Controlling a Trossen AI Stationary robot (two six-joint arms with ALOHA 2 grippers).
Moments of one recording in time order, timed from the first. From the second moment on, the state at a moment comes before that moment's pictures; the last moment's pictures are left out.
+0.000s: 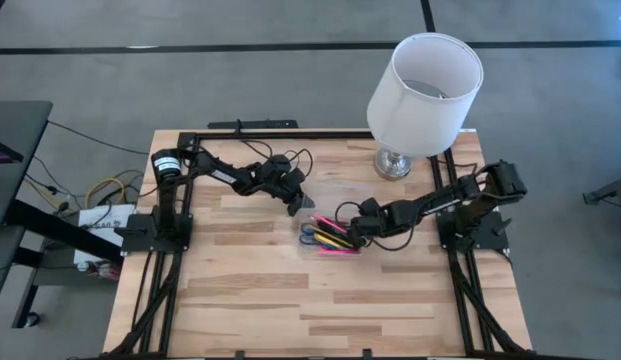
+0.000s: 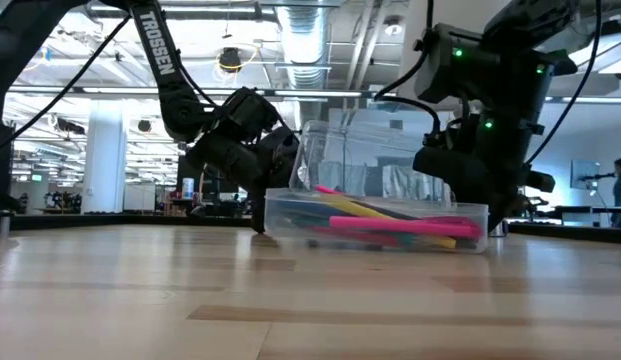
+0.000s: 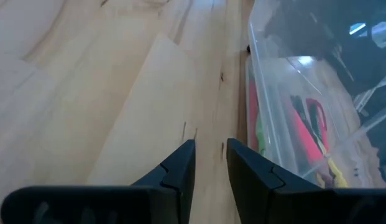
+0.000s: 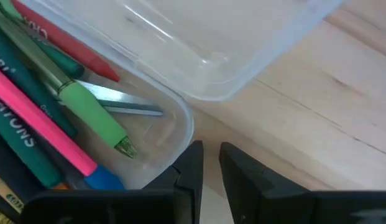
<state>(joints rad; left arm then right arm) 0.39 1.96 0.82 0.53 0.56 -0.39 0.11 1.64 0.78 -0.53 0.29 1.09</state>
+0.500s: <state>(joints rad) 0.33 1.96 0.80 0.42 0.55 -0.30 0.09 1.64 0.78 -0.59 0.30 1.03</state>
